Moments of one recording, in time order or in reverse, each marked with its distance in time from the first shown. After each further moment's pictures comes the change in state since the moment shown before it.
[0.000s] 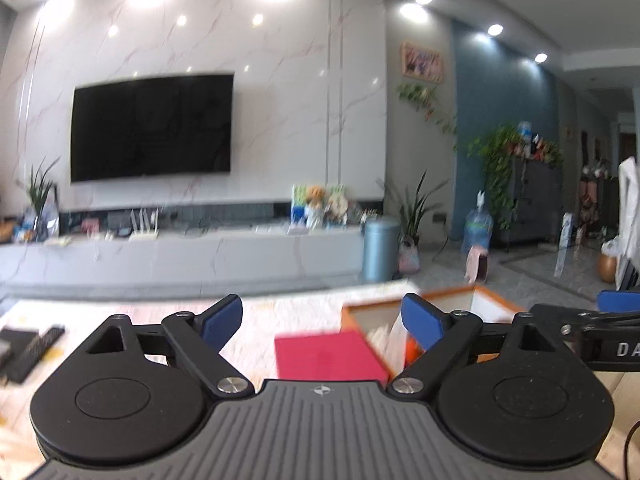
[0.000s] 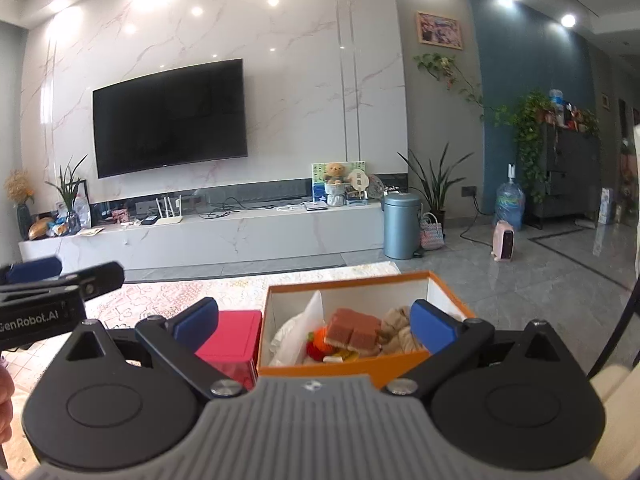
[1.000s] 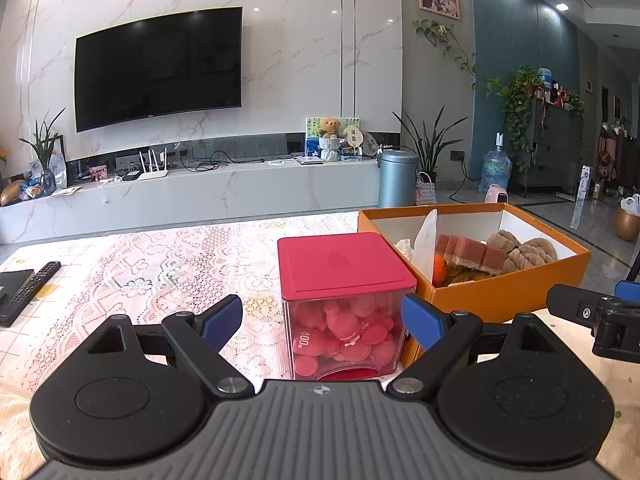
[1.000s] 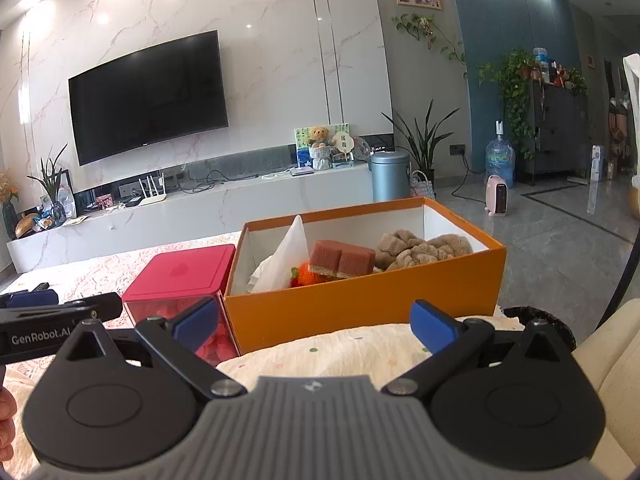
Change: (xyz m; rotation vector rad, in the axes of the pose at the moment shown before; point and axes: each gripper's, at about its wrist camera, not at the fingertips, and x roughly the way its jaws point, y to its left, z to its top) left arm 0.027 0.011 -0.067 0.003 0.162 0.041; right arm 0.046 -0.013 -0.065 0.066 0.084 -0.010
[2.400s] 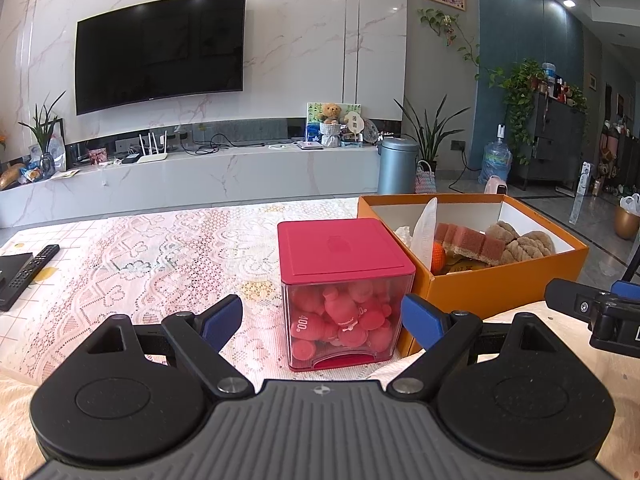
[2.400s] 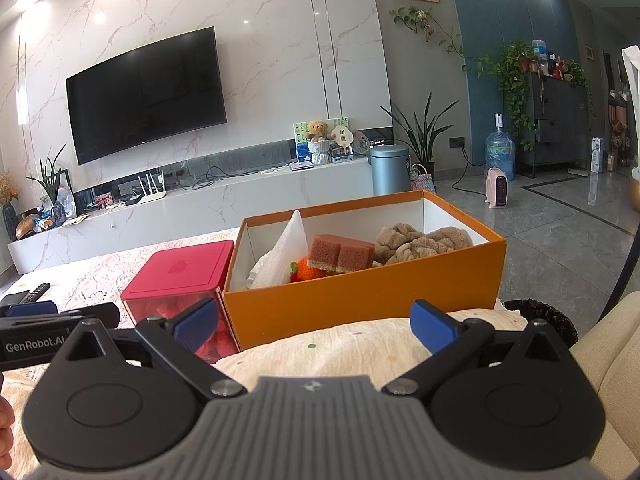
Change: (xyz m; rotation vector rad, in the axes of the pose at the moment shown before) left arm -0.005 0.001 0.002 -0.025 0.048 -0.004; right arm 0.003 -0.003 0.001 0.013 0.011 0.003
